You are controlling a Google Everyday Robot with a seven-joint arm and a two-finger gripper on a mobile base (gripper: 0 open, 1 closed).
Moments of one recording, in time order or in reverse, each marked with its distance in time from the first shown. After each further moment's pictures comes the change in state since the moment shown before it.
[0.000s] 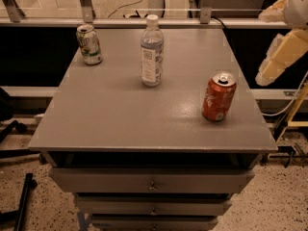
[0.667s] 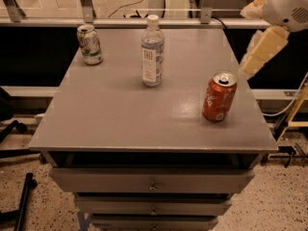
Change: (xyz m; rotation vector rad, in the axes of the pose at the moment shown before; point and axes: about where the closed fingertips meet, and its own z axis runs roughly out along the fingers) arm -0.027 -0.010 0.018 -0.002 -0.046 -0.030
